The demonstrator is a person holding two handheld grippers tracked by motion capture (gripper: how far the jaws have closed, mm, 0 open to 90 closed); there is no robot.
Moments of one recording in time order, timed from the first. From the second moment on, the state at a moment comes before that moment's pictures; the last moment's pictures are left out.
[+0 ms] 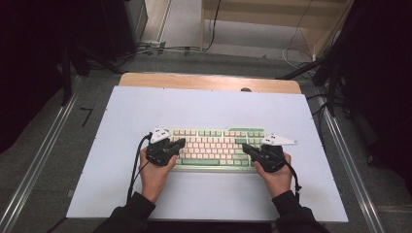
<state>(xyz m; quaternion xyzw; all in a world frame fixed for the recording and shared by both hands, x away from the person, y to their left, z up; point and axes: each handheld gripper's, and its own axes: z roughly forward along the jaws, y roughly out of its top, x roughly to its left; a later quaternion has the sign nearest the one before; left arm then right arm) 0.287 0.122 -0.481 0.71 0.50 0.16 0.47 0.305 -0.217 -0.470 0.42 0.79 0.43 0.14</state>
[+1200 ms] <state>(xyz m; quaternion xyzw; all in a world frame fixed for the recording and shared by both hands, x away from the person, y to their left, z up) 0.280 0.139 -0.495 0.73 0.52 0.18 0.41 0.315 -0.201 -0.475 0.41 0.80 0.42 0.14</state>
